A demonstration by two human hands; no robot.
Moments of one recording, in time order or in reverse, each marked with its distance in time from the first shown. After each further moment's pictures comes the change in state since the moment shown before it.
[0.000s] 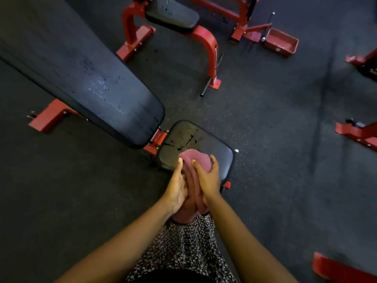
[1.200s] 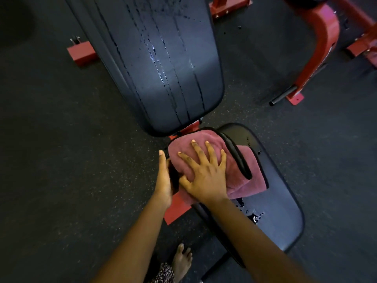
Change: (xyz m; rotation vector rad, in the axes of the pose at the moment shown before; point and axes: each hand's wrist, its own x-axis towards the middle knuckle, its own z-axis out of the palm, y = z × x) left_hand 0.258 -0.041 -0.149 -0.466 0.411 0.271; right_hand 0.214 0.096 0.155 -1.191 -0.417 -1.190
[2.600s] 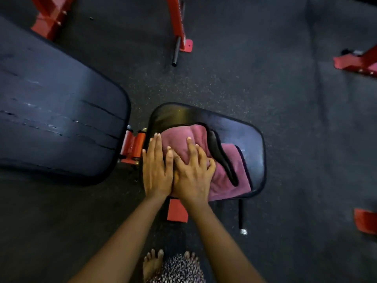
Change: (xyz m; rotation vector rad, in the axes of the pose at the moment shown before) left_hand 0.031 0.004 0.030 1.506 -0.474 0.879; right_hand -0.034 -0.046 0.008 -0.005 0.238 0.922
